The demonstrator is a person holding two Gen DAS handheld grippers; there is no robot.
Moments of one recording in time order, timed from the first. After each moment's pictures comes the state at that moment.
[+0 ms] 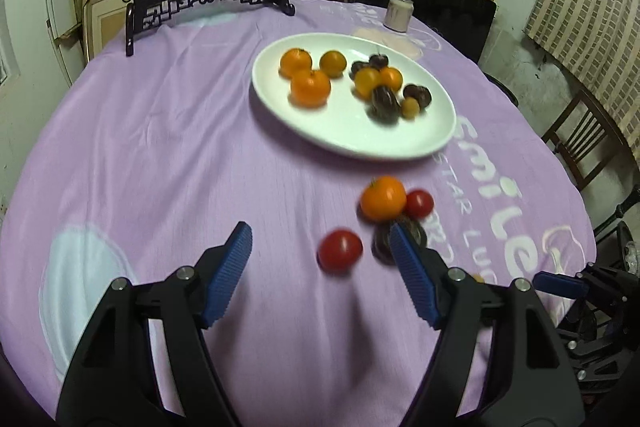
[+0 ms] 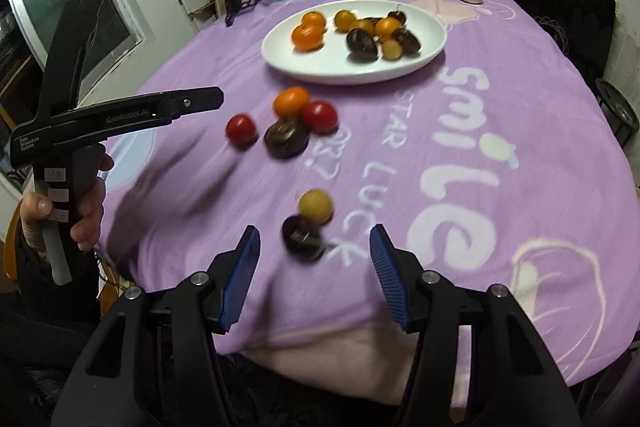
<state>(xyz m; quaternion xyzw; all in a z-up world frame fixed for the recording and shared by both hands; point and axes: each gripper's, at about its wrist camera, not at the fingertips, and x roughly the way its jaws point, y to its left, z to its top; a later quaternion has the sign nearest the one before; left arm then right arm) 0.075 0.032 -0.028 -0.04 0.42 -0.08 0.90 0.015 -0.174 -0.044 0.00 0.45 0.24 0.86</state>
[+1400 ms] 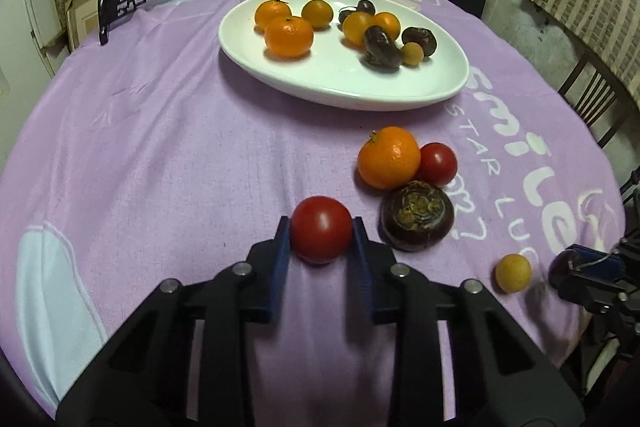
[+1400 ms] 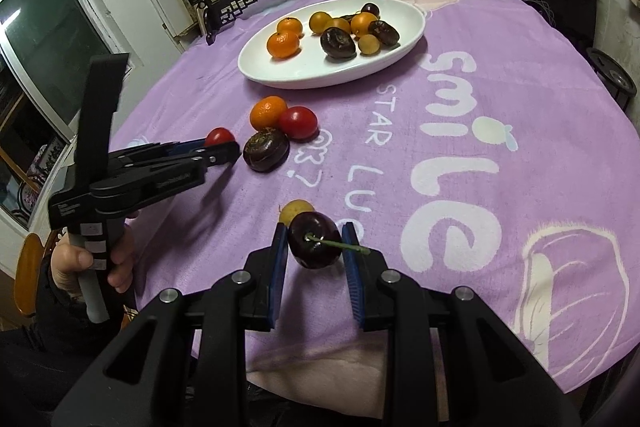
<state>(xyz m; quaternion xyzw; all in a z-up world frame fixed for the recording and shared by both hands) 0.100 0.009 -0.076 -0.01 0.45 -0.08 0.89 0.030 -0.191 -0.057 0.06 0.45 0.22 0.86</state>
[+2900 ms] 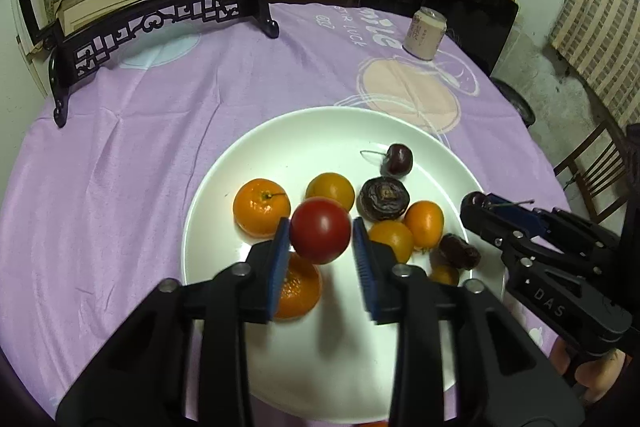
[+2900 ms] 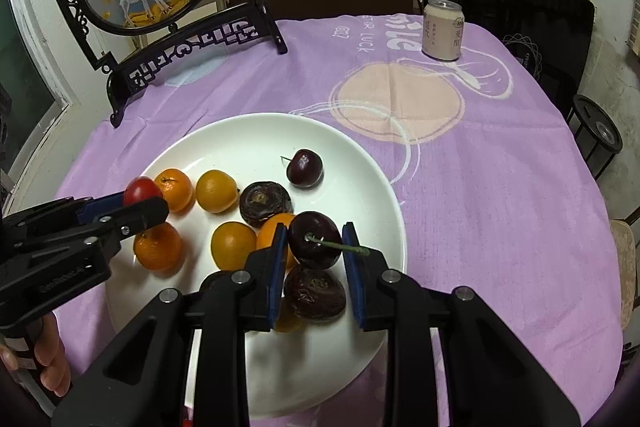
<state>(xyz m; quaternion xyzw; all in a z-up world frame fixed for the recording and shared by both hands) 0.299 0.001 -0.015 -0.05 0.45 -0.07 0.89 0.295 -0.168 -0.029 0.02 0.43 0.14 0.89</state>
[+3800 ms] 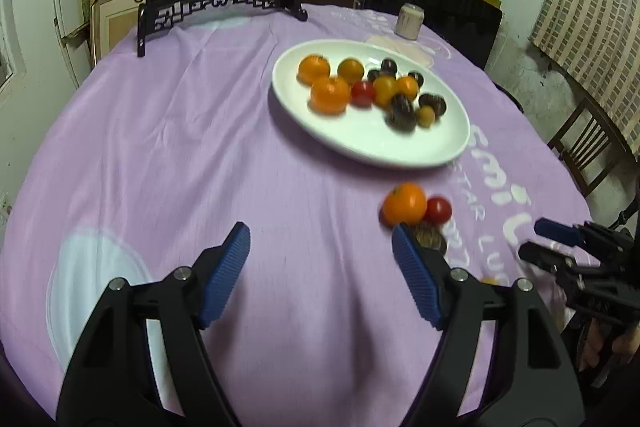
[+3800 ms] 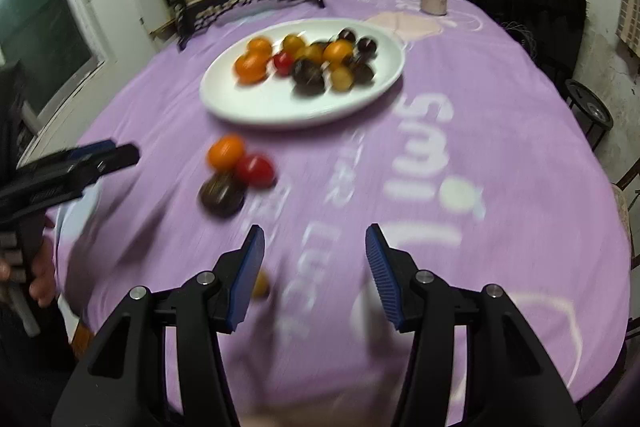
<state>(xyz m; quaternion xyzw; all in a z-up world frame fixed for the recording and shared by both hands) 0.078 0.051 -0.031 -0.05 0.41 -0.07 0.91 0.061 -0.181 -0.045 -0.01 0.44 0.18 0.88</state>
